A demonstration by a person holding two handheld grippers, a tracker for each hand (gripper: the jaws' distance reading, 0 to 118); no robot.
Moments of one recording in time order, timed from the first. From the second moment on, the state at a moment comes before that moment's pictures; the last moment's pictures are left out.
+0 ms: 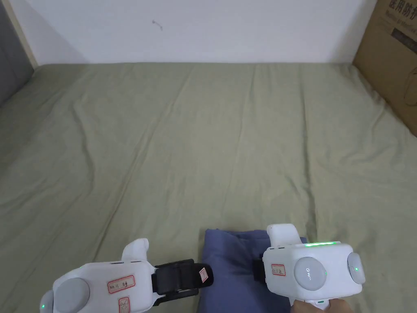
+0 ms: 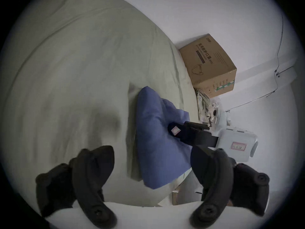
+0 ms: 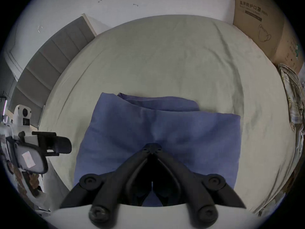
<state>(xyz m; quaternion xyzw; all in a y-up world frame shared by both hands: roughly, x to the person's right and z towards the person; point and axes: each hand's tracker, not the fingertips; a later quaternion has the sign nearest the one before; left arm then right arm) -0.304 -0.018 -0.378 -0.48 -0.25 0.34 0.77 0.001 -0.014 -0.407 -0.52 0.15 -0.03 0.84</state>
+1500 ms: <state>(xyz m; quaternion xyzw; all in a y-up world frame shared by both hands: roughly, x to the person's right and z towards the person) -0.591 0.020 -0.373 -0.53 -0.04 0.23 0.81 -0.161 0.093 -0.388 -0.31 0.22 -0.04 0.92</state>
